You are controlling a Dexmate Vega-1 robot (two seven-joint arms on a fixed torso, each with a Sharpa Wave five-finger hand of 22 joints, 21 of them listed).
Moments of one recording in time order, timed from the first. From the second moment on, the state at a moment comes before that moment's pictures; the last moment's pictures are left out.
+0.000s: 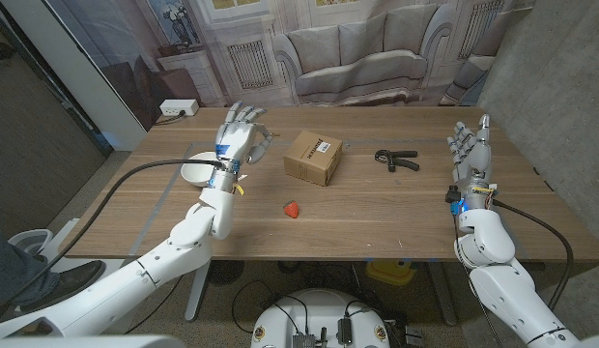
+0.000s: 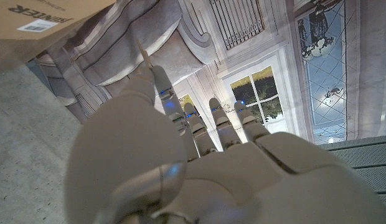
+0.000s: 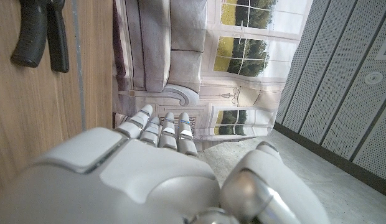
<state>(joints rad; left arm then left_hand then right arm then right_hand) 0.98 0.78 0.60 -1.87 0.86 0.40 0.73 1.14 0.14 0.22 -0.08 0.21 1.08 -0.08 0.47 0.33 0.42 -0.22 0.24 0.23 0.25 -0.04 0.21 0.20 0.07 0.07 0.22 0.18 -1.39 -0.47 -0.06 -1.90 0.59 0.40 -0.36 0.21 -0.02 0.07 0.04 0.22 0.25 0.08 0.20 0.19 0.19 0.11 0.21 0.18 0.05 0.06 0.19 0.18 0.13 -0.03 0.21 0.18</state>
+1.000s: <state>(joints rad) 1.13 0.80 0.50 -1.97 0.85 0.49 0.79 1.14 0.14 0.23 -0.07 0.21 1.08 -0.08 0.48 0.33 0.43 -0.21 0.24 0.23 0.25 -0.04 0.21 0.20 0.07 0.07 0.22 0.18 -1.41 -0.48 -0.05 -1.91 0.59 0.41 -0.35 0.21 -0.02 0.06 0.04 0.22 0.25 0.08 0.20 0.19 0.19 0.11 0.21 0.18 0.05 0.06 0.19 0.18 0.14 -0.03 0.21 0.18</state>
